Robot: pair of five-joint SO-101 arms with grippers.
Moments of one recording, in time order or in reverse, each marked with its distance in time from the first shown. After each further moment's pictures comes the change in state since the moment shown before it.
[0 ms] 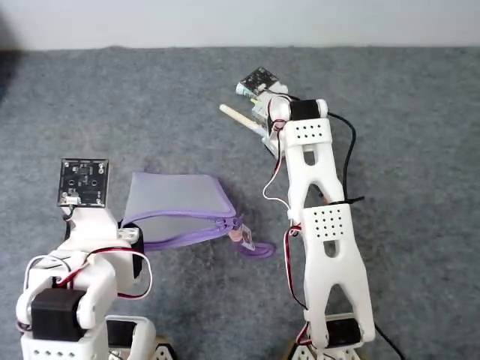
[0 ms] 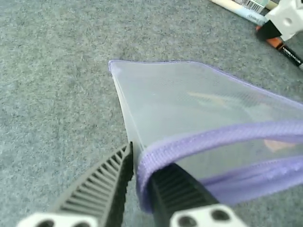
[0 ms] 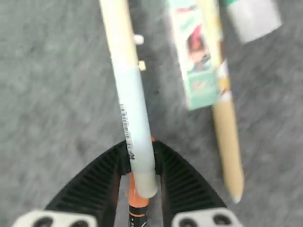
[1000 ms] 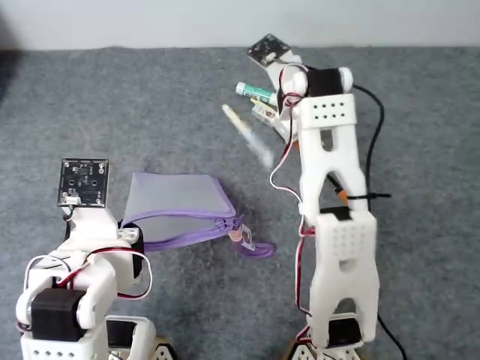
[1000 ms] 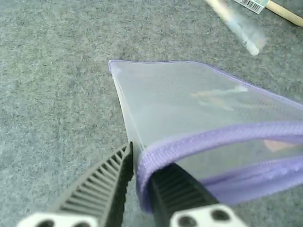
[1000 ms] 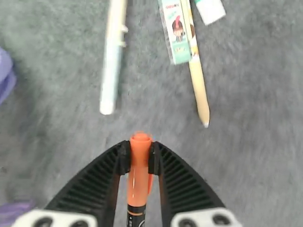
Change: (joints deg) left arm 0.0 0.0 0.0 0.0 0.0; right arm 0.3 -37.3 25.8 8.9 -1.6
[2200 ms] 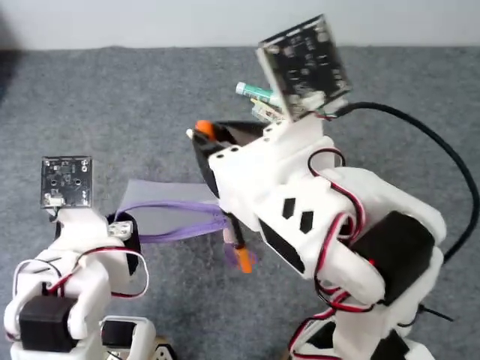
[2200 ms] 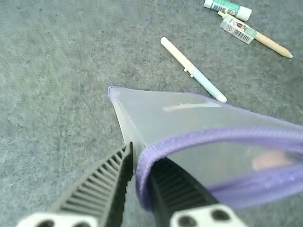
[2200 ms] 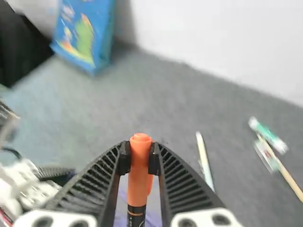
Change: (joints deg) left arm 0.1 2.2 -7.4 0.1 2.8; right arm -32.5 -57.8 14.7 -5.7 -39.8
